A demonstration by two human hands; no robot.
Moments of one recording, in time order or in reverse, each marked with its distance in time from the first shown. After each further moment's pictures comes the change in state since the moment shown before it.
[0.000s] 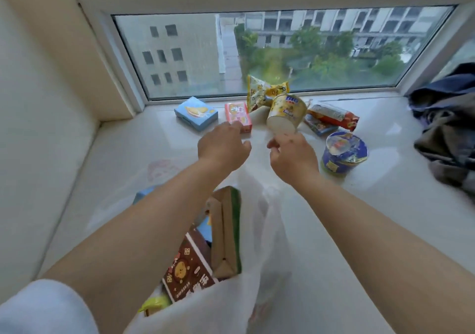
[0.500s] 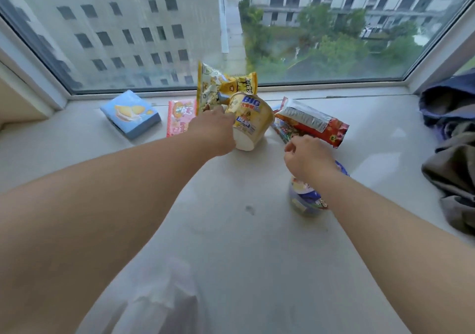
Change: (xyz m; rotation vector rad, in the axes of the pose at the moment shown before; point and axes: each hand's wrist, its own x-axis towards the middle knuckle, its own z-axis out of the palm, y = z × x) left_hand 0.226 0.111 0.136 0.315 -0.237 0.068; right_hand 0.187 0.235 0.037 -0.160 -0.246 0.119
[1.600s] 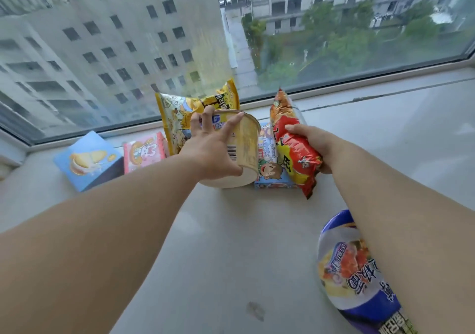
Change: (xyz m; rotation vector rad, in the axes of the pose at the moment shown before) left_hand 0.168 -0.005 0.077 -0.103 0.069 0.029; right_hand 0.216 0.059 0.067 1.226 -0.454 0.353
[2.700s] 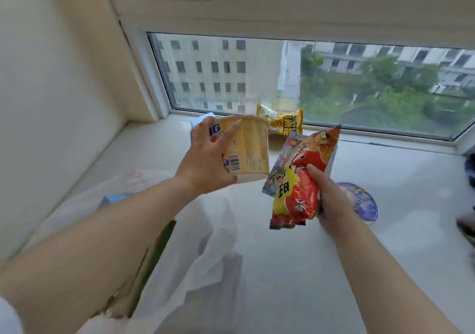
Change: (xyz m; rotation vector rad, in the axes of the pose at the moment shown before) left_hand -0.371 -0.049 -0.148 -0.231 0.449 -0.092; right_hand -0.351 0.054 0.129 0.261 -0.108 -0.246
